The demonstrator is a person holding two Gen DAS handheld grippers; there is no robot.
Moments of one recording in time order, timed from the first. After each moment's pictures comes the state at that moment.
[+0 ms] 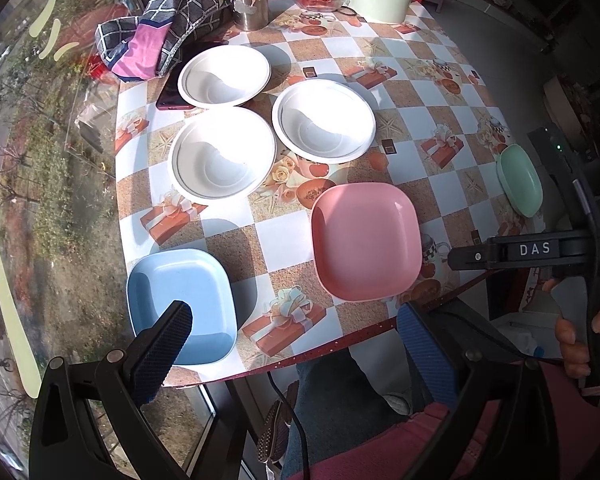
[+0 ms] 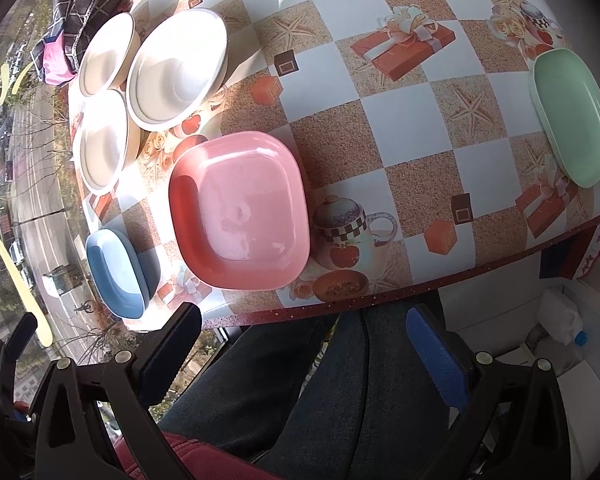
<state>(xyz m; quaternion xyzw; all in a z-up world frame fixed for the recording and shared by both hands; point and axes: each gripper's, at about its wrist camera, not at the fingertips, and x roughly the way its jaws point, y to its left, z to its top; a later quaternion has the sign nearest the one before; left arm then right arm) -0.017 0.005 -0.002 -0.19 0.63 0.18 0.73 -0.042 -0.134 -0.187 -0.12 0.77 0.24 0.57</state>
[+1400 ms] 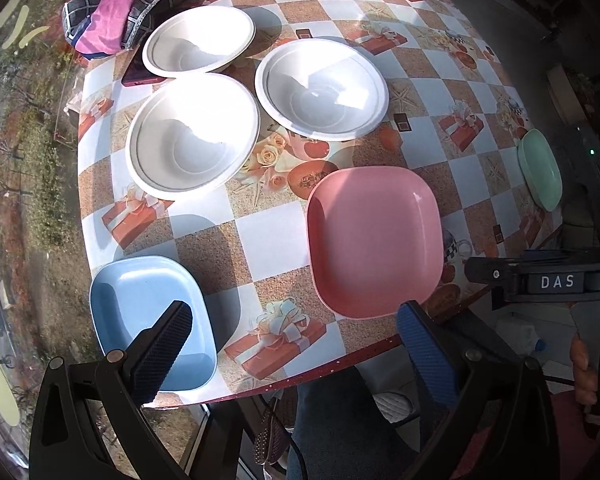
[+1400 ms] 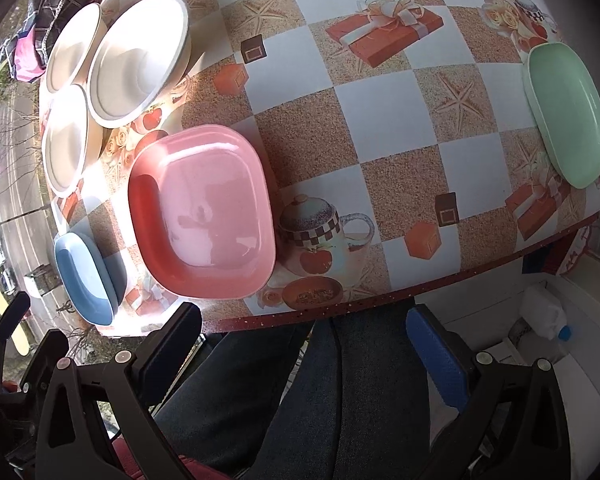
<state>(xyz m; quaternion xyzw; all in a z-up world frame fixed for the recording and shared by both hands) 0.015 0.010 -0.074 -0.20 0.65 0.16 0.72 -0.037 -0.131 -0.215 -0.18 0.76 0.21 0.59</state>
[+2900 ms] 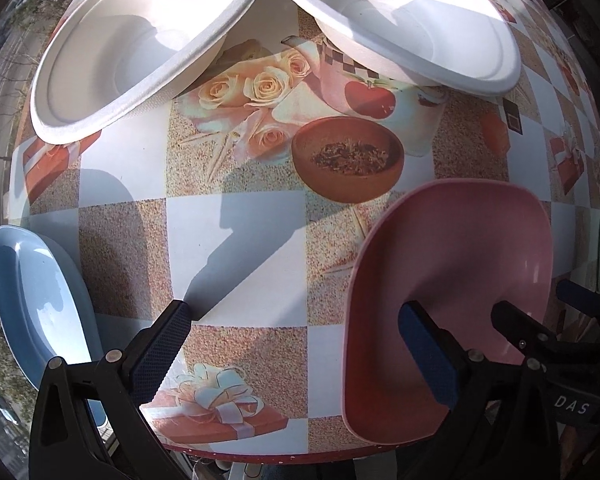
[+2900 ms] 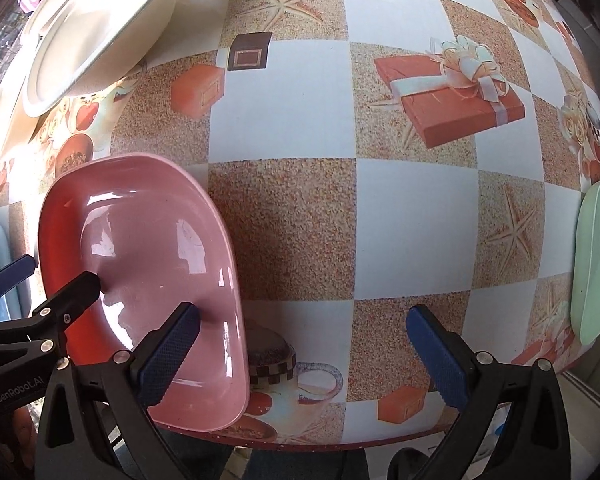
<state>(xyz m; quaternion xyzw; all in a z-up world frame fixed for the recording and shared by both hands) 0.021 0.021 -0.242 -0.29 0.66 0.25 0.64 -0.039 -0.125 -0.337 -0.29 0.68 0.27 0.62</state>
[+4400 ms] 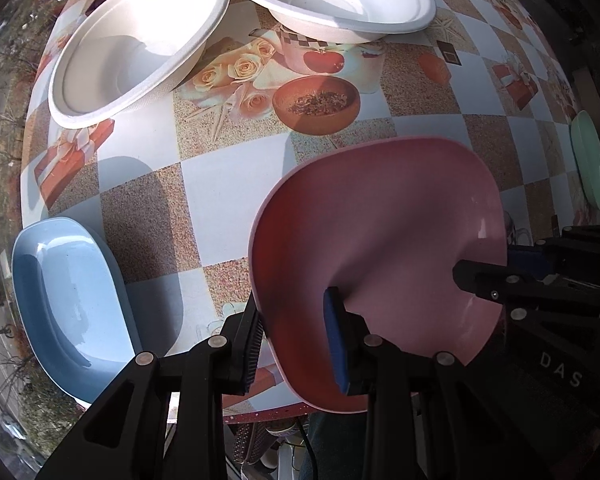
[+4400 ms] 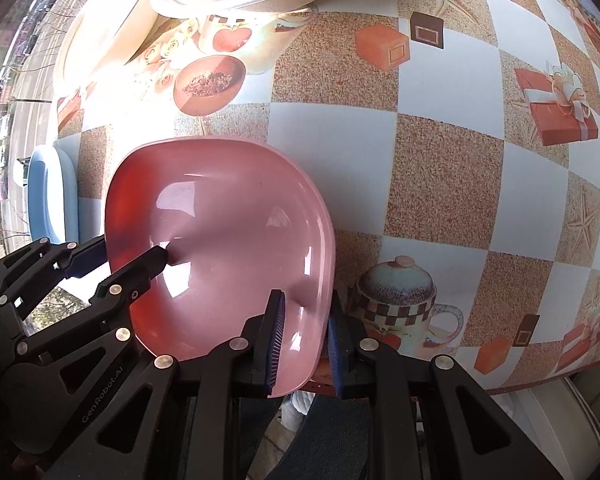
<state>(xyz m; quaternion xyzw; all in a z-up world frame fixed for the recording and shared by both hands) -0.031 0.027 -0.241 -0.23 0.68 0.17 0.67 -0.067 -0.071 -0.325 -0.30 0.71 0.35 0.53</state>
